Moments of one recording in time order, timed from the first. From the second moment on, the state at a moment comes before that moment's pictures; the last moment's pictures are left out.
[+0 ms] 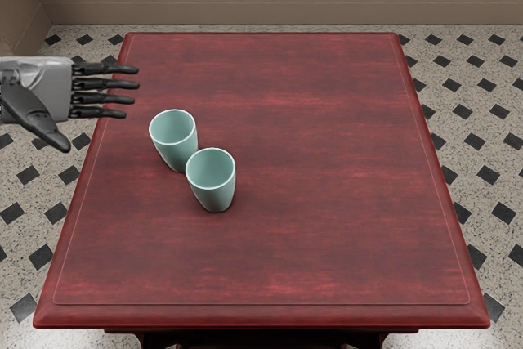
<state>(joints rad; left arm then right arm) -1.10 1.18 -0.35 -1.50 -0.22 -0.61 0.45 -0.04 0.00 0.17 0.12 0.04 0.08 -0.42</state>
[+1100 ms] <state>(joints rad) -1.26 0.55 -0.30 -1.51 0.81 -0.46 0.61 -0.03 0.00 0.17 0.12 0.04 0.09 -0.43</state>
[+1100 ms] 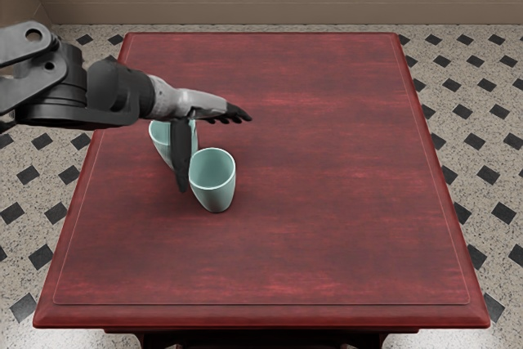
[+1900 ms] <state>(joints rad) -1.18 0.53 -0.27 -1.65 0.98 -0.31 0.61 -0.03 0.00 0.17 0.12 0.04 0.09 -0.43</state>
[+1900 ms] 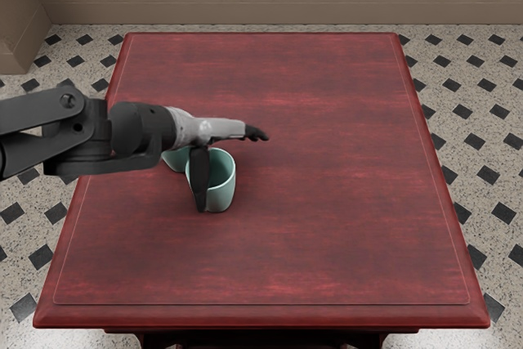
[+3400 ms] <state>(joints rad) -1.15 0.54 -0.28 -1.65 1.05 -0.27 0.61 -0.02 0.00 0.17 0.12 0.04 0.09 -0.43</state>
